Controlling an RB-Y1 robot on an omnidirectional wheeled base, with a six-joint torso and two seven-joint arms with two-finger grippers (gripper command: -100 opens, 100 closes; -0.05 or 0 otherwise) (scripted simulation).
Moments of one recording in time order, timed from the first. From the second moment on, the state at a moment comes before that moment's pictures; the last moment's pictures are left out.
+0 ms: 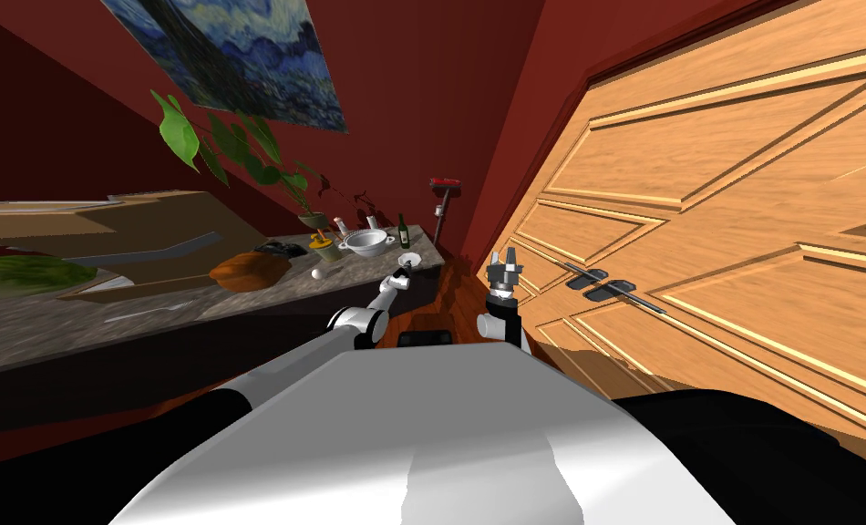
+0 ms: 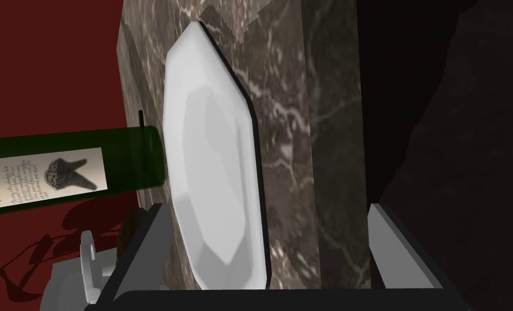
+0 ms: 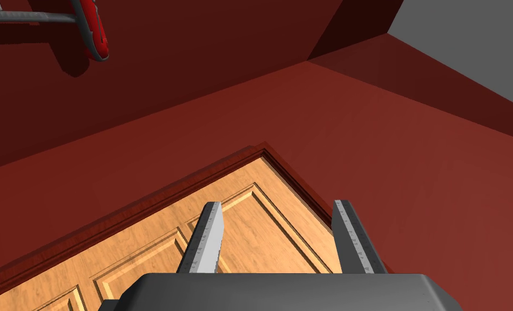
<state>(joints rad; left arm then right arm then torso) -0.68 0.00 0.11 -0.58 -0.05 0.10 0.16 0.46 0.04 0.02 -2.24 -0.01 -0.46 -0.11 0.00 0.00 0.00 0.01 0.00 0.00</state>
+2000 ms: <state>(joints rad) -0.64 0.00 0.03 -0.58 -0.10 0.13 0.21 0.46 0.04 0.02 -2.24 -0.01 -0.46 -0.11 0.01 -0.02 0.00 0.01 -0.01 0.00</state>
